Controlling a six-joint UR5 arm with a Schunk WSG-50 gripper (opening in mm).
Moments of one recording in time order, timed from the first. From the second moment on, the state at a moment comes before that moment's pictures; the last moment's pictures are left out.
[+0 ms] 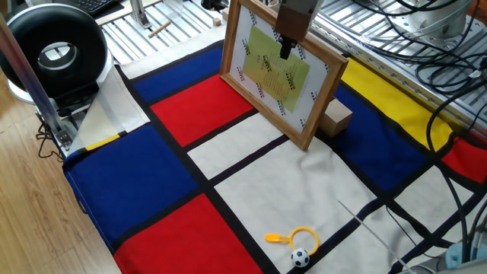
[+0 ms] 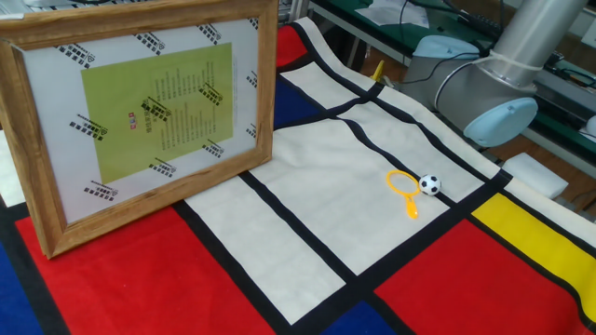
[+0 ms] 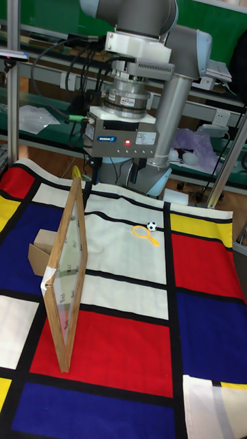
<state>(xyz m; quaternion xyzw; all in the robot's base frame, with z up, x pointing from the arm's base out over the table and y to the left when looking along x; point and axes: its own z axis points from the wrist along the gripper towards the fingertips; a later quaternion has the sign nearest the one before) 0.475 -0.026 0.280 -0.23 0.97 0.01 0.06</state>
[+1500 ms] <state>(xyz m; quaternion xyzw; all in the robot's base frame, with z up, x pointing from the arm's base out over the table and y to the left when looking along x) 0.605 0.050 0.303 -0.22 0.94 0.04 0.26</state>
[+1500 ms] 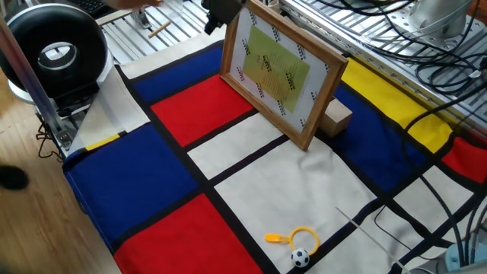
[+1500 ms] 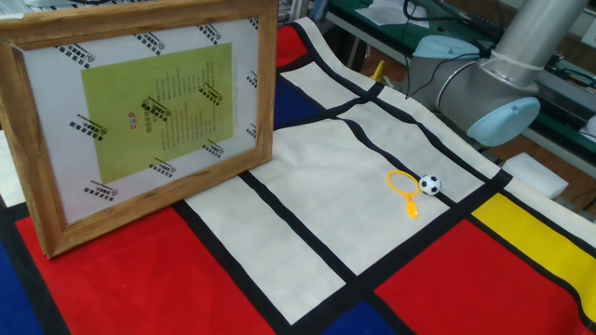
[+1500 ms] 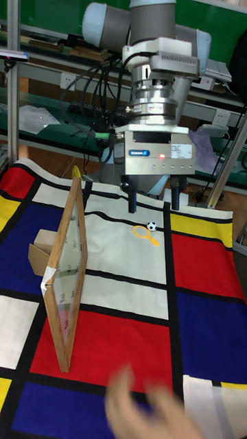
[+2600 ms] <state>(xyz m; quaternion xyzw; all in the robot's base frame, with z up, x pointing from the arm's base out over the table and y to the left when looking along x) 0.623 0.054 0.309 -0.28 0.91 0.01 0.29</state>
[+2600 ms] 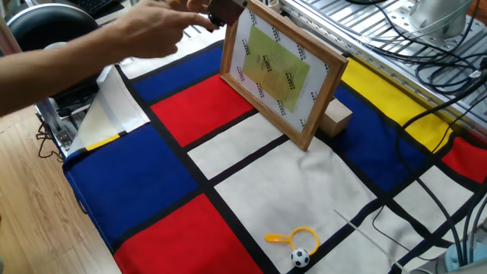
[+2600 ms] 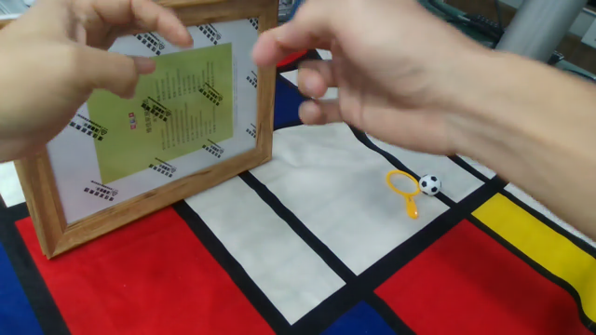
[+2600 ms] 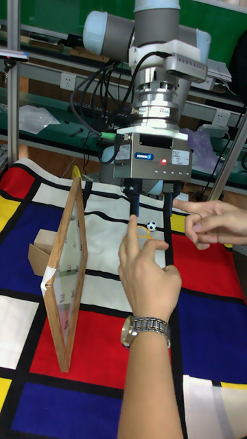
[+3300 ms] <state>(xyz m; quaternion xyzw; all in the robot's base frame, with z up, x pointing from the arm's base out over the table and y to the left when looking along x) 0.578 0.063 0.283 -0.28 0.94 0.03 0.19</state>
